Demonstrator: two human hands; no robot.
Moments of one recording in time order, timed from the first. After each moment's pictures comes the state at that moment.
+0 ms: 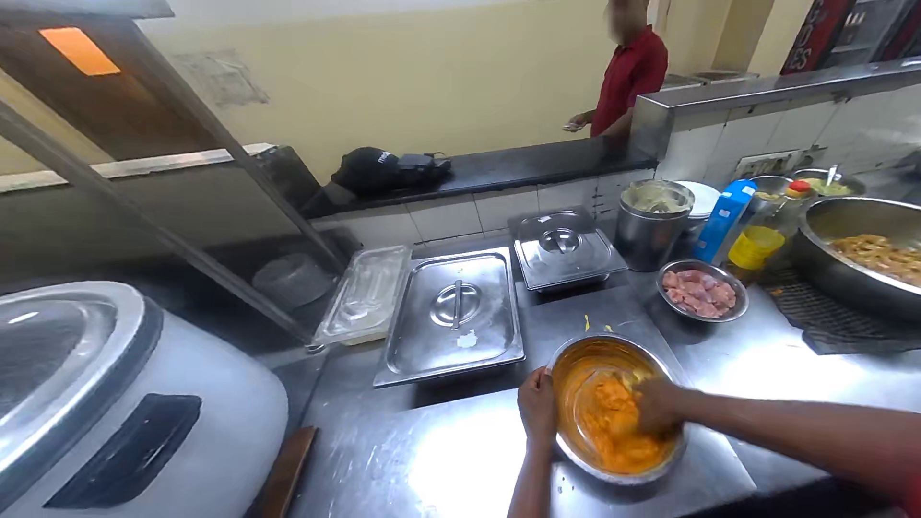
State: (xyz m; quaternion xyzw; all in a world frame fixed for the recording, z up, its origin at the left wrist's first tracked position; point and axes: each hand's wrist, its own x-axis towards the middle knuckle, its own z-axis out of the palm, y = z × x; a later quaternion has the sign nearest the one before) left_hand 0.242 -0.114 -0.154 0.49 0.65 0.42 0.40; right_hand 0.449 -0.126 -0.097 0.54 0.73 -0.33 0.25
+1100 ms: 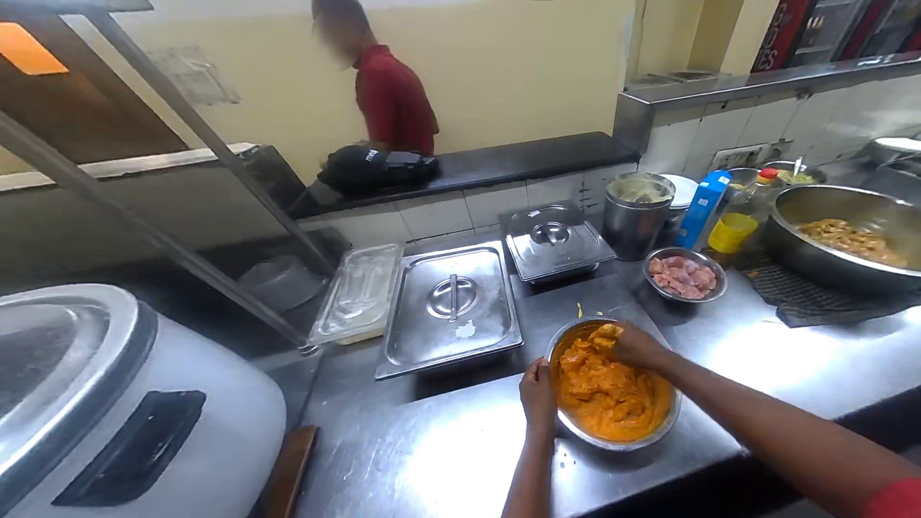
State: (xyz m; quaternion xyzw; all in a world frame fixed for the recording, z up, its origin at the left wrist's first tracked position) left_hand 0.242 -0.130 -0.162 0.39 0.58 0.50 0.51; right_hand 0.431 -0.116 -0.083 0.65 0.71 -0.28 -0.04
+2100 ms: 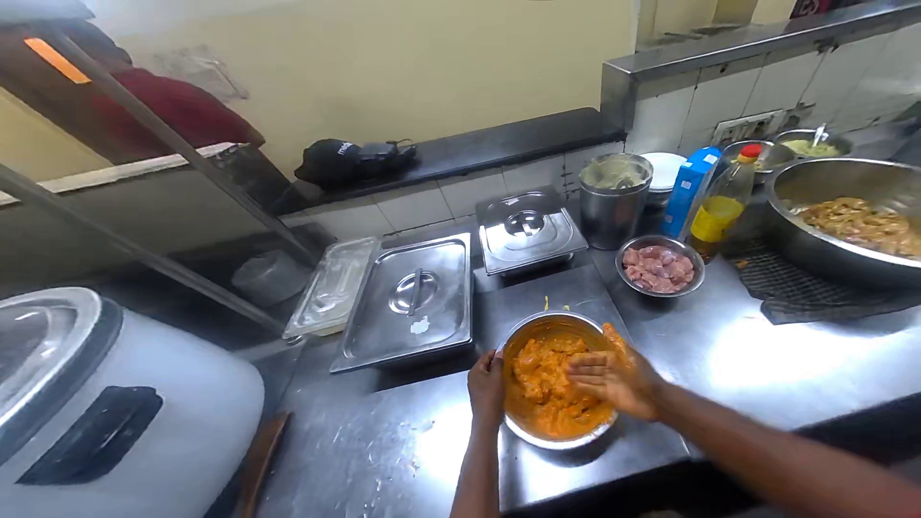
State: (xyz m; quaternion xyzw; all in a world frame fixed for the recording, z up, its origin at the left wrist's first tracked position) left_hand 0.261 -0.124 -0.155 0.47 0.68 0.42 0.37; right_hand 0.501 -0.179 -0.104 0.43 0.31 -0.75 -0.38
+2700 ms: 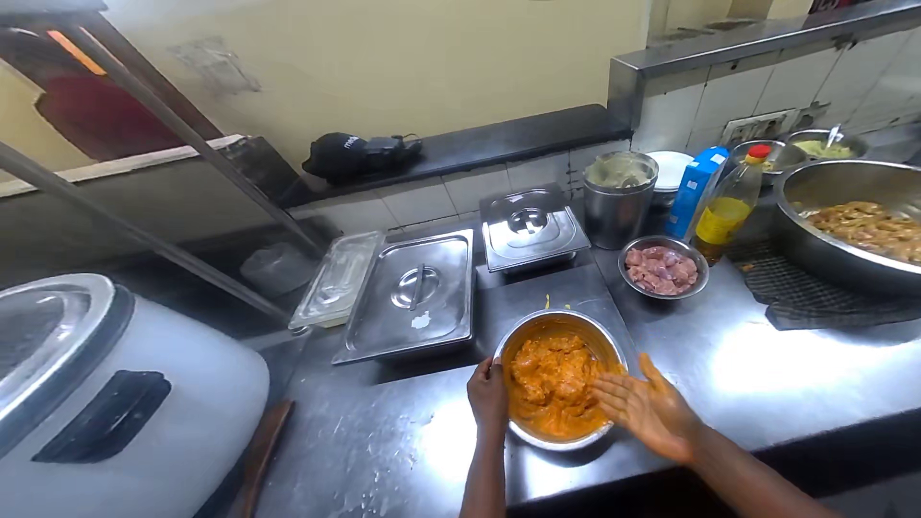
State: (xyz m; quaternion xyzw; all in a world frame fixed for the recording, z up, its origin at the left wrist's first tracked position) left_hand 0.270 -0.143 -0.162 0.42 0.70 0.48 0.33; right_hand 0.531 -0.218 -0.134 0.37 0.12 -0.79 -0.46
